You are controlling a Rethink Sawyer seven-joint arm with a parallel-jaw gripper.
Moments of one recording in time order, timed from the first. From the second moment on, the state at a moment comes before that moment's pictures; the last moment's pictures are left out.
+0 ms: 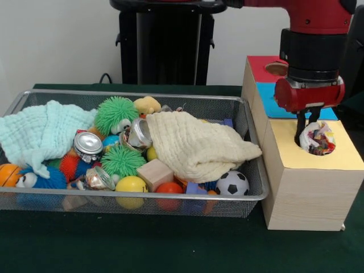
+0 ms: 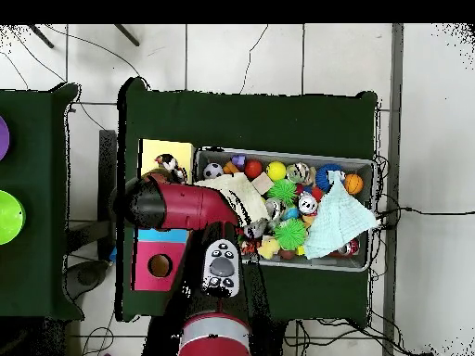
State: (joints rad) arm 0.09 -0.54 -0.06 1.58 0.19 0.30 1.39
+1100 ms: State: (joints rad) arm 0.09 -0.61 -0.12 1.58 0.25 0.37 1.41
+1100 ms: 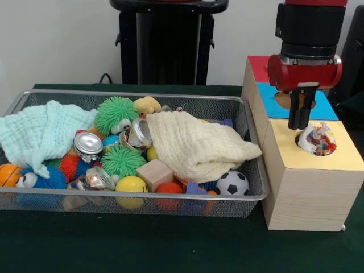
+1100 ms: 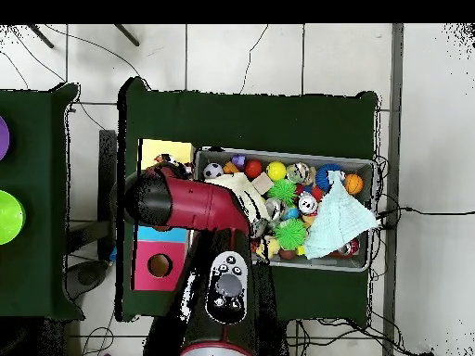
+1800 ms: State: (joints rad) arm 0.02 -0.63 -0.06 1.59 0.33 0.40 1.41
